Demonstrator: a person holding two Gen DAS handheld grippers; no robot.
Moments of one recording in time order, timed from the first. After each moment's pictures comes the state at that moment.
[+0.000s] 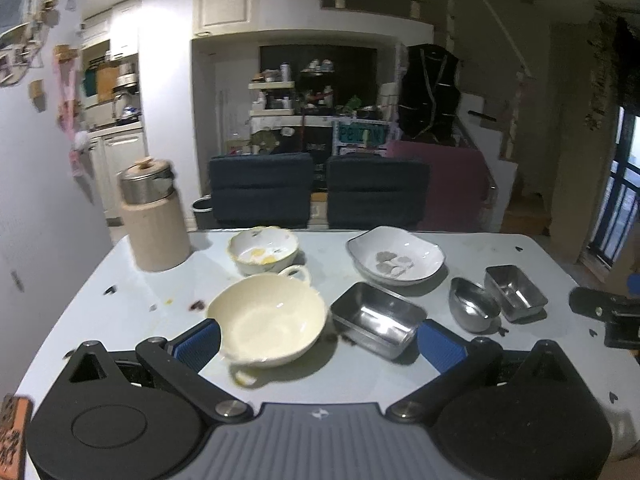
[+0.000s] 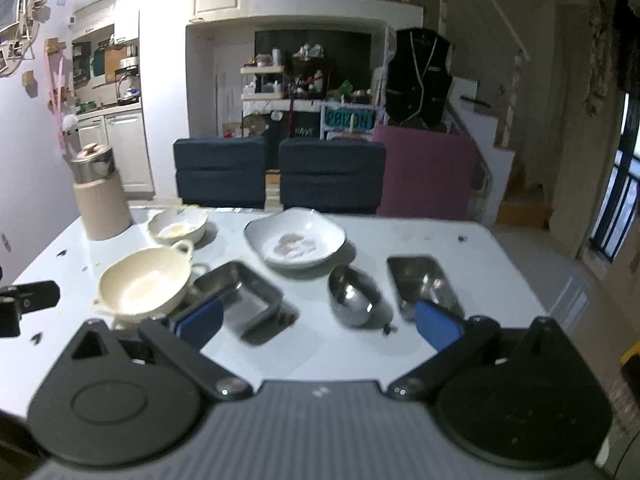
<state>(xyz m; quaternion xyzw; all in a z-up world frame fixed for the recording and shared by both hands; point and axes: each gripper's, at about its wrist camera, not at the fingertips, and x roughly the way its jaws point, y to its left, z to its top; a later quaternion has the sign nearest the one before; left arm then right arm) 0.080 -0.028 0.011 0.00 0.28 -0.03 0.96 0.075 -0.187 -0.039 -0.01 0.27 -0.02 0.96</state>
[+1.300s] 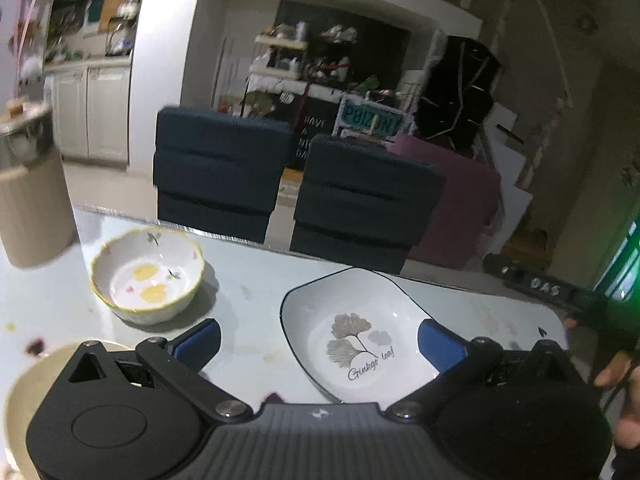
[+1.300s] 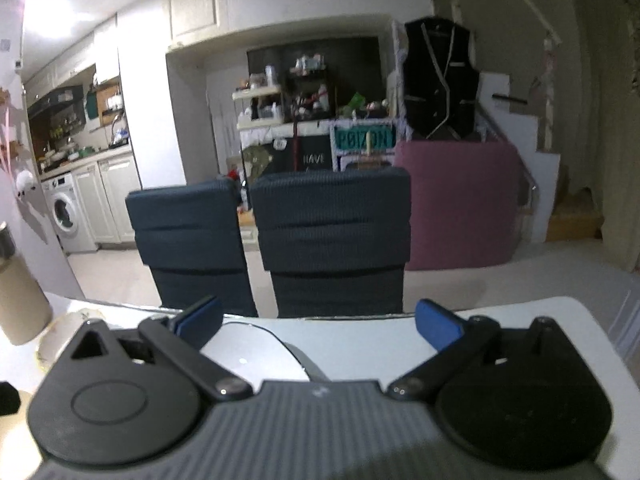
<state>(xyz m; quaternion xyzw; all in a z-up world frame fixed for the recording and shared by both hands) 0.362 -0.102 -0.065 -0.12 0.32 -0.02 0.94 0.420 -0.308 -0.088 0.05 0.25 0.03 0.97</state>
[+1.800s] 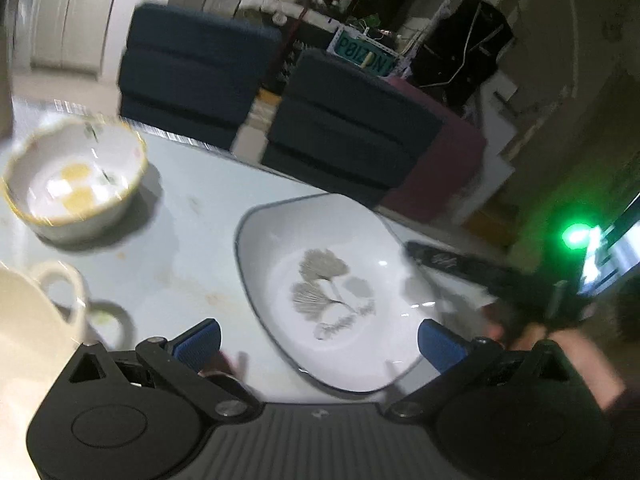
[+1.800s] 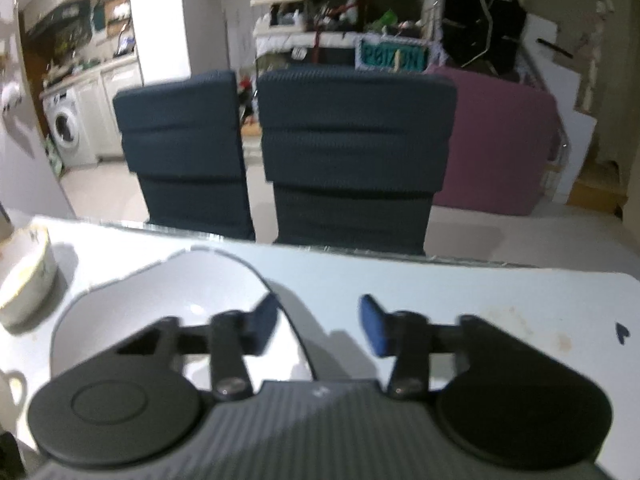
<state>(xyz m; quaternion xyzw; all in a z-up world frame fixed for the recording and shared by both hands) 0.410 -0.102 -0.130 -0.22 0.41 -0.09 0.88 0.525 -0.271 -0.166 -0.01 0.37 0.06 0.93</state>
